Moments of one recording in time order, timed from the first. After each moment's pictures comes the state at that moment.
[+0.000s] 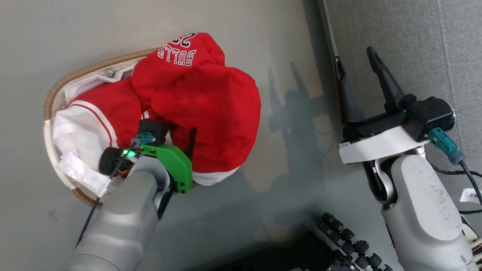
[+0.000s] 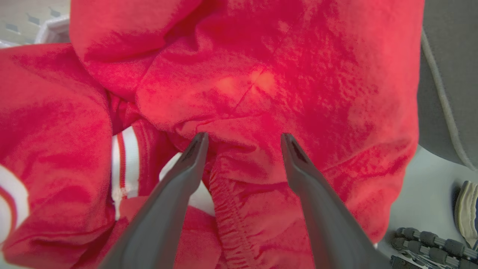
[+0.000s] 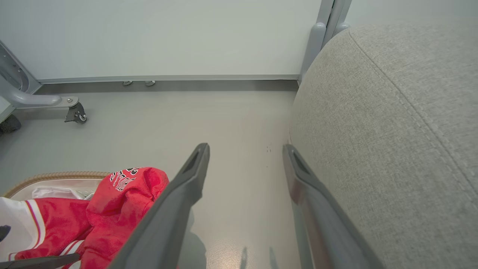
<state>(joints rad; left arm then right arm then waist) -0.81 0.07 -0.78 1.14 -0.67 -0.13 -0.25 -0.47 -0.06 0.15 0.13 0.19 0.13 -0.26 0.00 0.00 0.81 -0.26</state>
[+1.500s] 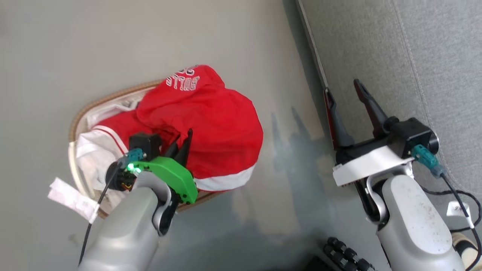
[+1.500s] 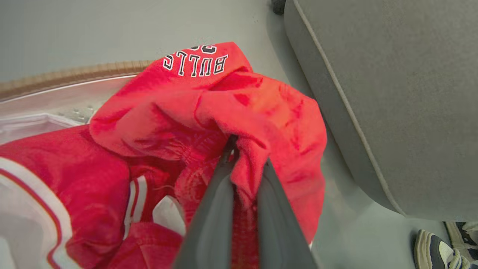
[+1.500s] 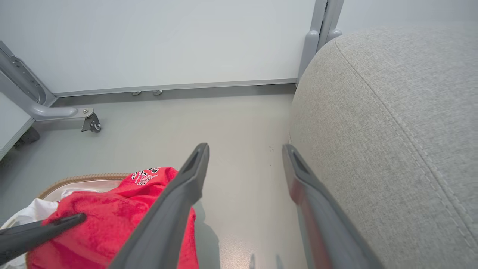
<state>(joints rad) -0.67 0.14 -0.72 0.87 -0.77 -0.13 -0.26 -0.40 -0.06 0.17 0.21 0.21 0.13 -0.26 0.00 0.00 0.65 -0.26</state>
